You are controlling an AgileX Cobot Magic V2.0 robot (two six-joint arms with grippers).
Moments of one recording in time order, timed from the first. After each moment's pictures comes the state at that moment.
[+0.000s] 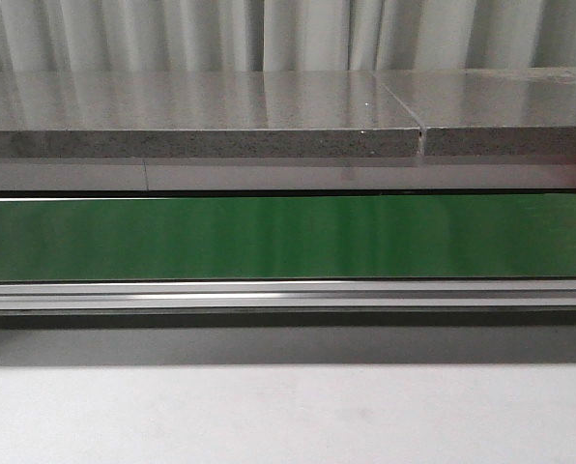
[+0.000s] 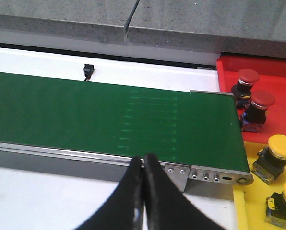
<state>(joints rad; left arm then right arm) 0.38 2.06 -1.78 0.05 1.07 -0.22 0.05 0.23 -0.47 0.03 0.65 -0.05</state>
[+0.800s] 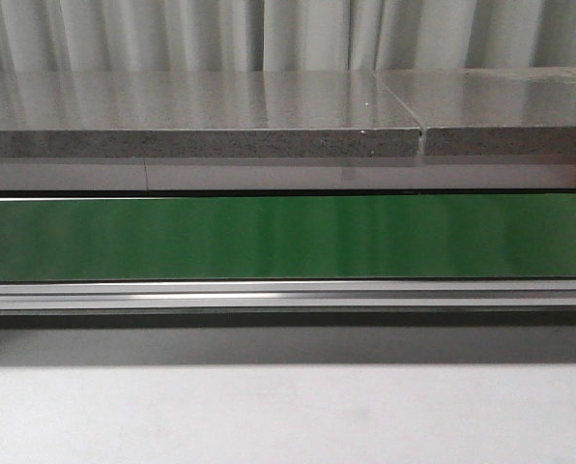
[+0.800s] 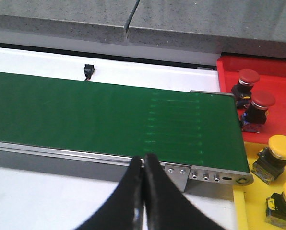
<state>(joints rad) 0.39 2.13 -1.78 0.04 1.00 -0.22 0.05 0.23 -0.47 0.03 0.65 -0.05</state>
